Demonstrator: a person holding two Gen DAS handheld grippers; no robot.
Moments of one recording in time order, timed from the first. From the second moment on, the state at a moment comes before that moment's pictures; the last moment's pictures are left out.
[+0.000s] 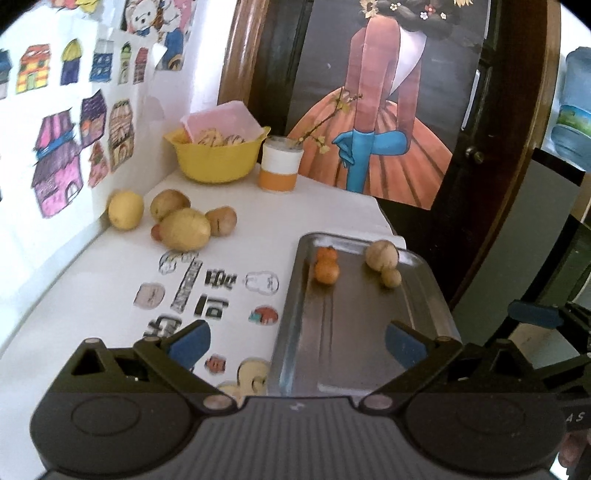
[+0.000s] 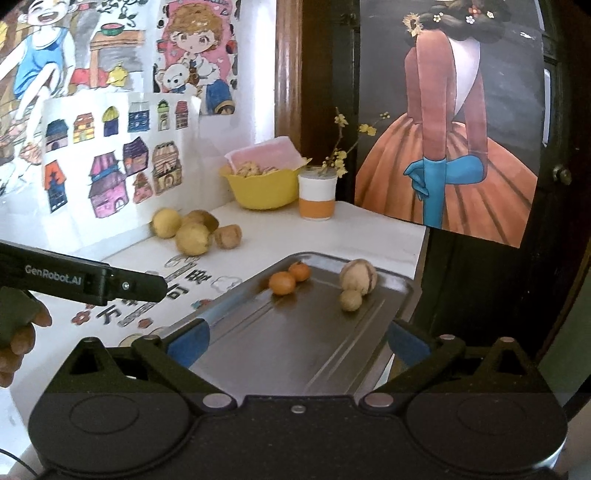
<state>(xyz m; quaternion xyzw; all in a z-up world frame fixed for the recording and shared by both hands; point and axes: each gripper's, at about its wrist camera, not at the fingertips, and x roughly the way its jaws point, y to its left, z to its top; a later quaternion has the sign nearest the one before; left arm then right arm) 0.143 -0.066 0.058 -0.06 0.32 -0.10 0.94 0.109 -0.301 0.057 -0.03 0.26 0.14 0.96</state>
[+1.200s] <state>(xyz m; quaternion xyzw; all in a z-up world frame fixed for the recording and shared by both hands) 0.116 0.066 0.042 -0.08 0.37 0.07 0.92 0.108 -0.168 0.063 -0.13 0.28 0.29 0.91</state>
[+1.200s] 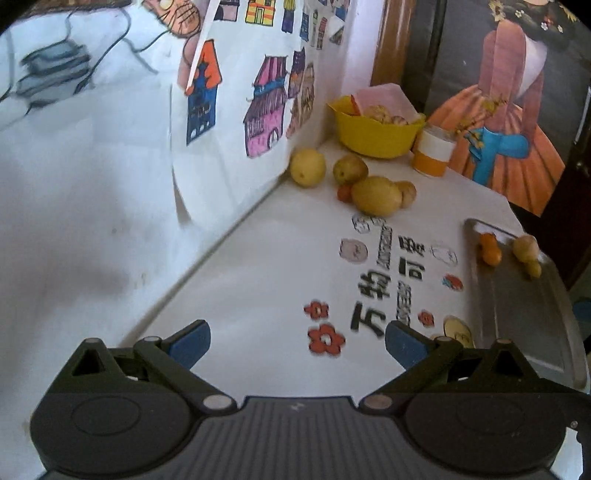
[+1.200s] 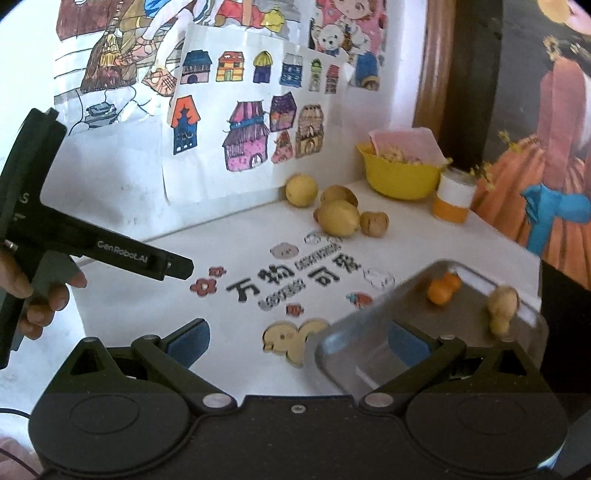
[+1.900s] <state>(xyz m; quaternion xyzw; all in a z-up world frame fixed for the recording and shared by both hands) 0.251 0.031 0.046 -0.04 0.34 0.05 0.94 0.294 -0.183 0.103 -0.13 0.25 0.28 0.92</state>
